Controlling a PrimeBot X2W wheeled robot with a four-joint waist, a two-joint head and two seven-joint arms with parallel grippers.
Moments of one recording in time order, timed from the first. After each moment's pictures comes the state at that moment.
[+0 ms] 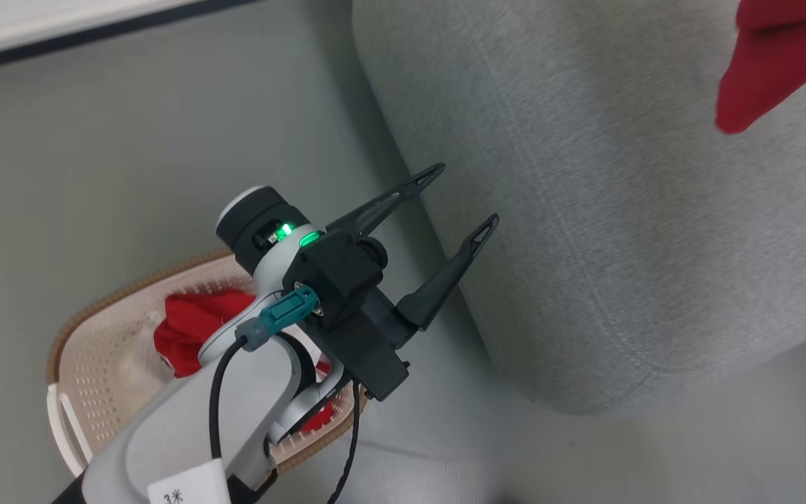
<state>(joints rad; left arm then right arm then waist) -0.71 0.27 -0.78 0.06 -0.48 -0.10 -0.05 -0.89 -0.55 0.11 0.34 0.67 0.11 -0.25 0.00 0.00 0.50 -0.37</state>
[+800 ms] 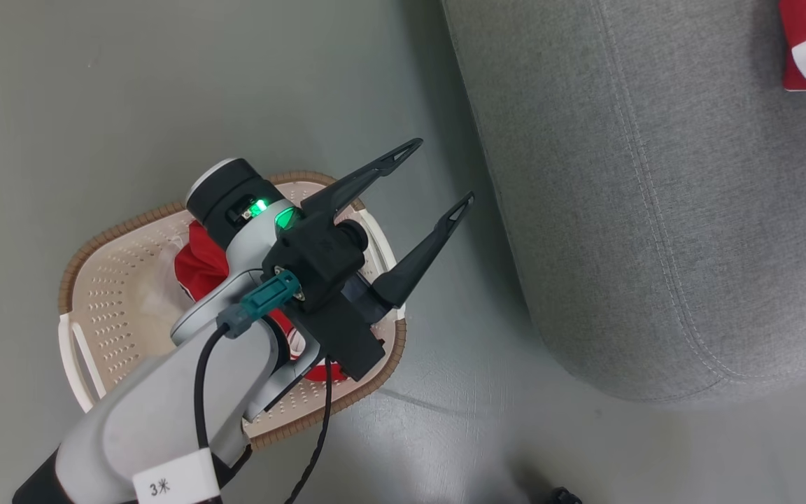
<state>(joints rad) -0.77 0.32 -0.78 0.08 -0.43 -0.11 -0.08 -1.03 -0.50 0.19 0.79 0.63 0.09 -0.16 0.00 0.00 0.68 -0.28</state>
